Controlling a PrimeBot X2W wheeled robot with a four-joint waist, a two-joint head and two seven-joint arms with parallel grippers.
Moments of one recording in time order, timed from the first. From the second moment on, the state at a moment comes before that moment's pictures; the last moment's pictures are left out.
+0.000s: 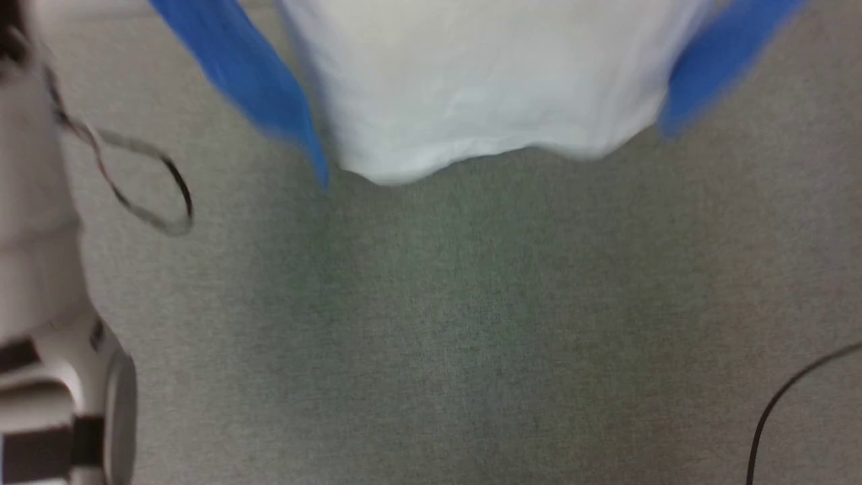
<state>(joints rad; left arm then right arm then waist) -1.17 0.27 -0.02 0.08 -0.64 0.12 0.42 -1.23 -0.28 -0.05 0.09 0.09 0.13 0.68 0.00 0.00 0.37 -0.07</state>
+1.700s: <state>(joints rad) 0.02 0.27 -0.15 -0.04 -0.66 0.09 0.41 0.01 -0.08 -0.20 -0.15 0.23 0.13 0.67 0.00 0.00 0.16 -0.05</state>
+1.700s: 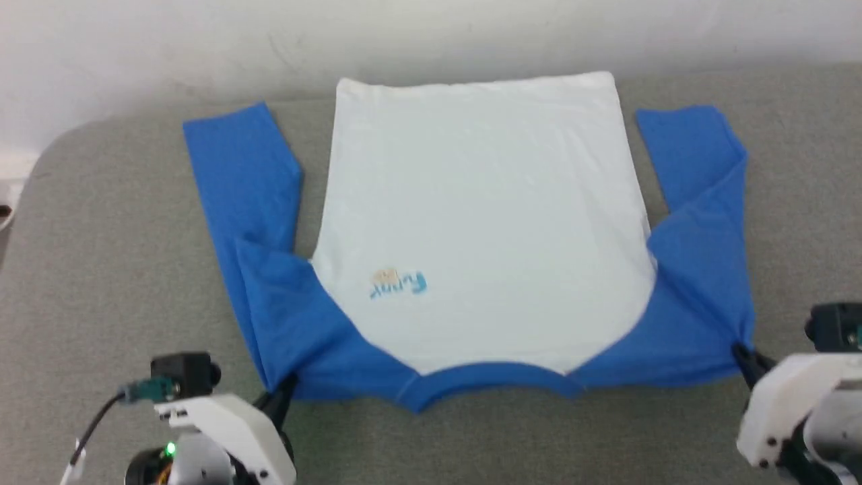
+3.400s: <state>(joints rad) -0.20 0.45 -0.11 -0.03 -0.46 0.04 0.18 0.10 -0.05 -0.14 -0.17 0.18 0.13 0.03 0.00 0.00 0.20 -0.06</state>
